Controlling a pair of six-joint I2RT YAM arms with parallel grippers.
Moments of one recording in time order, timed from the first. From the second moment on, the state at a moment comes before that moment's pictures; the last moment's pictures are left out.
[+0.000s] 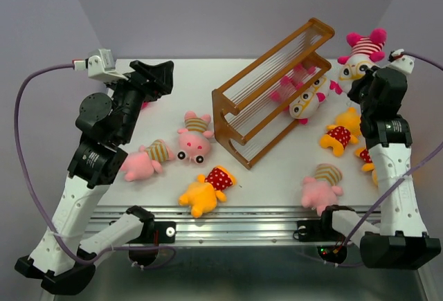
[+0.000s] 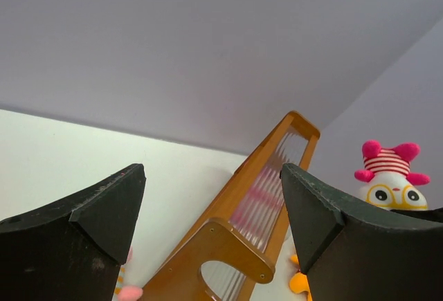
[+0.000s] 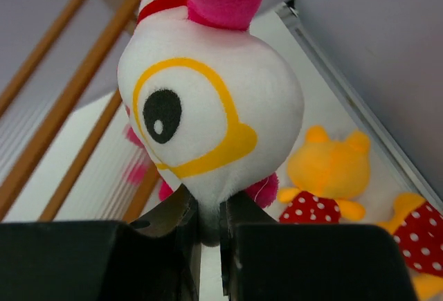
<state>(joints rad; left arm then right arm) -0.48 0.87 1.30 -0.22 -0.25 -0.52 0.00 1.03 1.26 -0.41 0.29 0.32</state>
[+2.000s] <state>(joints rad) -0.47 0.80 1.22 -0.29 -0.31 -0.52 -0.04 1.51 1.28 -1.16 -0.57 -0.38</state>
